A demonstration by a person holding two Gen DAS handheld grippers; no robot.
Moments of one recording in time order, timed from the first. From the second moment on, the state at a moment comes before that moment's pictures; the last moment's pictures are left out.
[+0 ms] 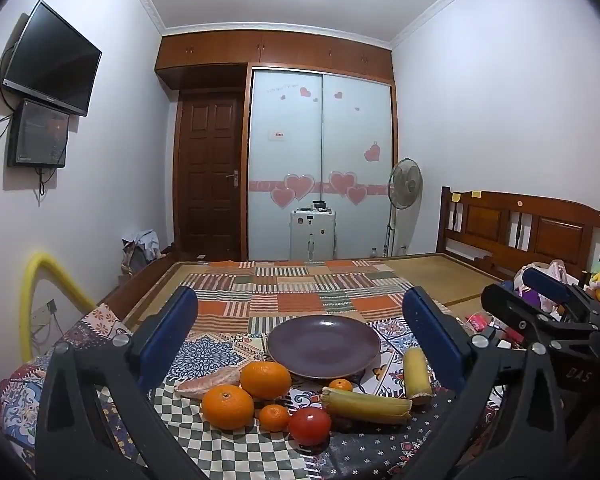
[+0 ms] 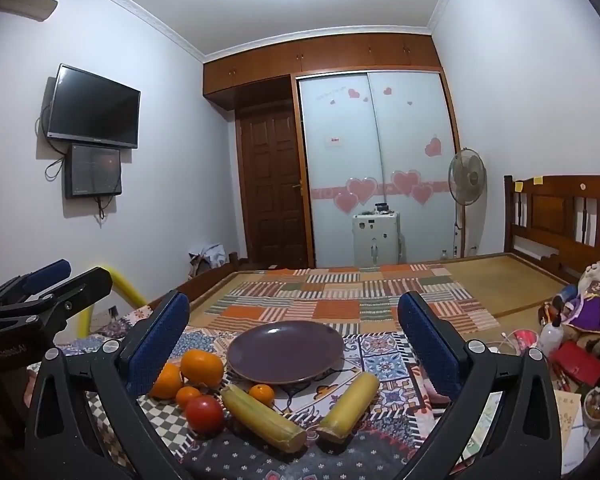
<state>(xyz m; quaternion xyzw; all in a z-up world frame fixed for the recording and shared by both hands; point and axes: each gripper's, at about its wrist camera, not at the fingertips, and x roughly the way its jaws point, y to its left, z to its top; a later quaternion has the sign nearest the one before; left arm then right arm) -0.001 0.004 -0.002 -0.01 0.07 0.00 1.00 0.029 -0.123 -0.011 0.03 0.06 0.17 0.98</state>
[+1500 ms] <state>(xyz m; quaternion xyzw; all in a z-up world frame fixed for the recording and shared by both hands) -0.010 0.003 0.000 -0.01 0.05 0.00 1.00 0.020 -0.123 -0.003 0.03 0.04 0.18 0.98</state>
